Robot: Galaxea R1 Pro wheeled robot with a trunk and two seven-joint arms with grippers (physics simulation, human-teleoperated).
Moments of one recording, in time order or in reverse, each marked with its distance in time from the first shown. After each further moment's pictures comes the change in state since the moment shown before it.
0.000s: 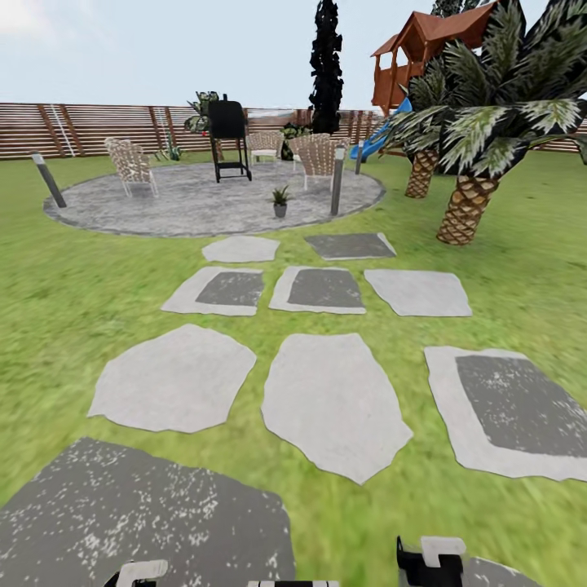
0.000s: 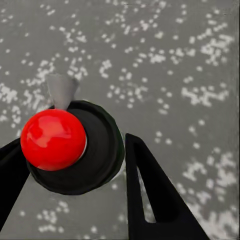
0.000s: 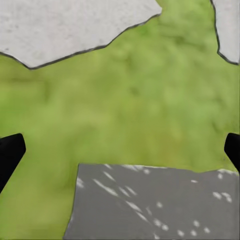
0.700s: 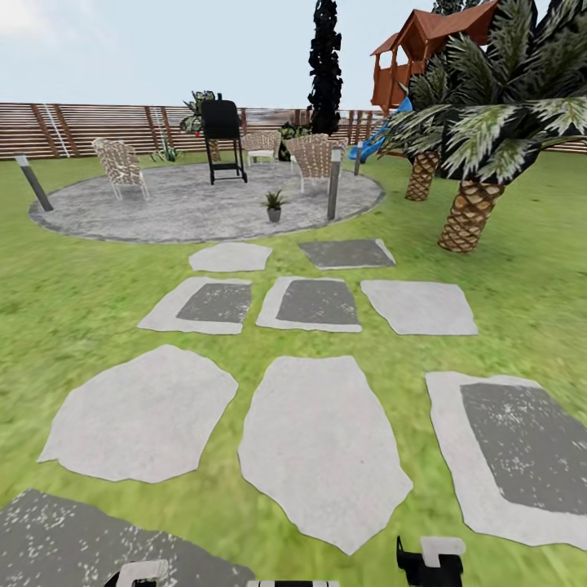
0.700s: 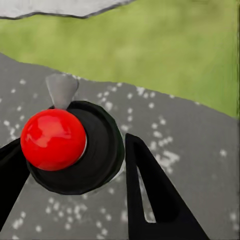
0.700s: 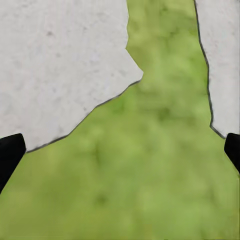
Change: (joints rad) left arm 0.000 0.000 0.000 0.000 0.000 0.000 0.000; right arm 0.000 0.000 0.000 0.000 0.000 0.000 0.000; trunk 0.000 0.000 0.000
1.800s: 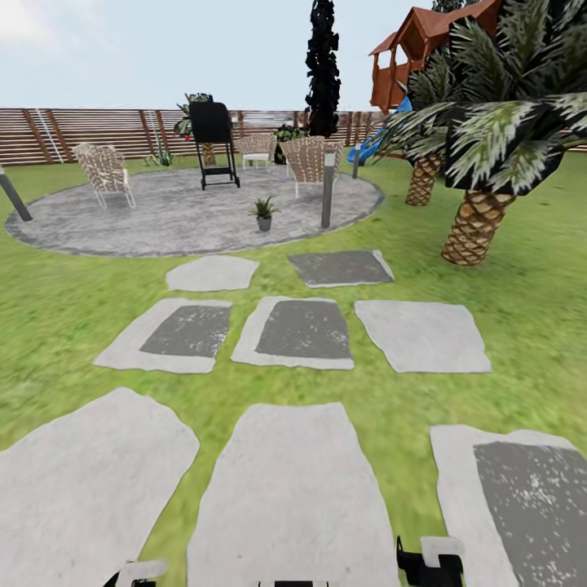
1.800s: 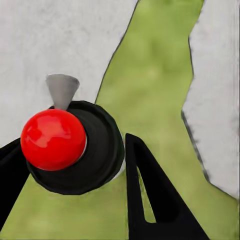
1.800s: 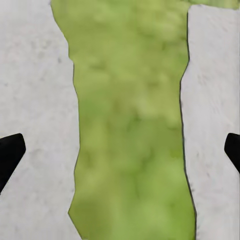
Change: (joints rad) left arm 0.000 0.001 0.001 0.000 0.001 0.000 0.000; right arm 0.000 0.000 0.000 0.000 -0.001 0.002 0.000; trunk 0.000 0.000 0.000
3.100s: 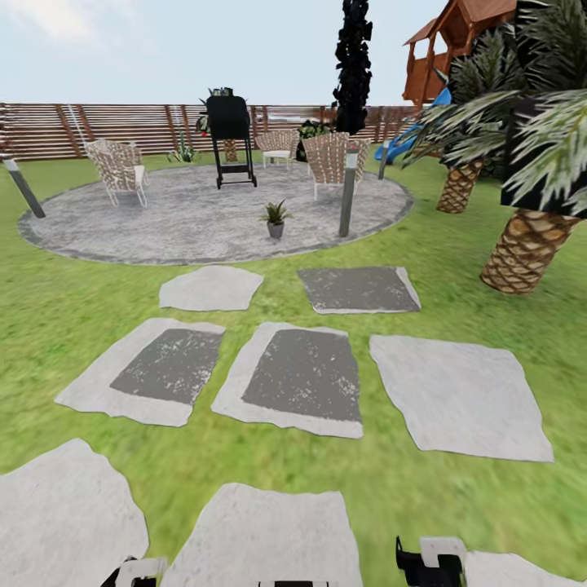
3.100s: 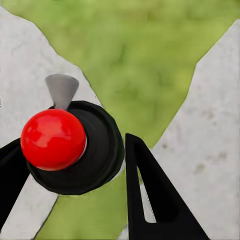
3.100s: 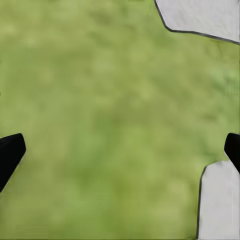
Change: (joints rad) left arm 0.000 -0.001 0.000 0.000 0.000 -0.038 0.000; right arm 0.000 0.003 0.000 0.000 0.000 0.000 -0.001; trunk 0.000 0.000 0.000
